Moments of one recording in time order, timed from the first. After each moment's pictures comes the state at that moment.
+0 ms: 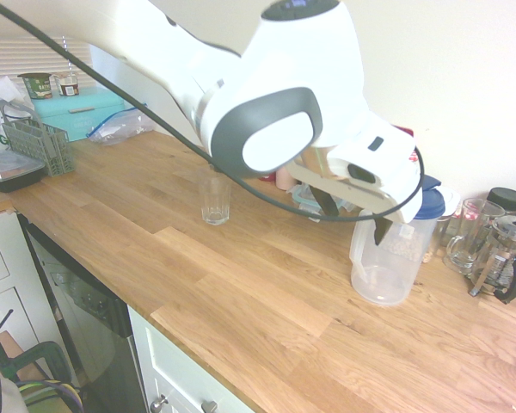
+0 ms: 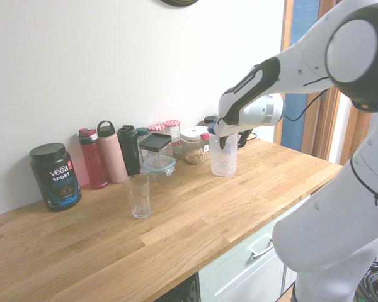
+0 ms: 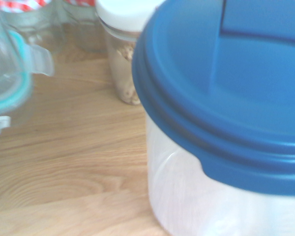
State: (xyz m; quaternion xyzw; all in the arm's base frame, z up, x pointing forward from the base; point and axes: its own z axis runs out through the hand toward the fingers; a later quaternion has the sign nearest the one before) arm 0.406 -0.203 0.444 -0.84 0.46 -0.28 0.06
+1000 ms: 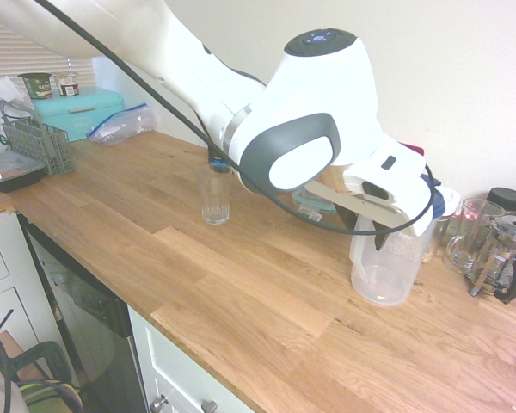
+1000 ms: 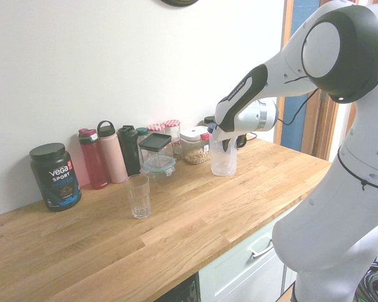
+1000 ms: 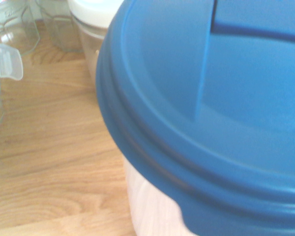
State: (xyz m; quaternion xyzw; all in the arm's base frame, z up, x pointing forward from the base) arm 0.423 -0.216 0.442 -0.84 0.47 -0.28 0.05
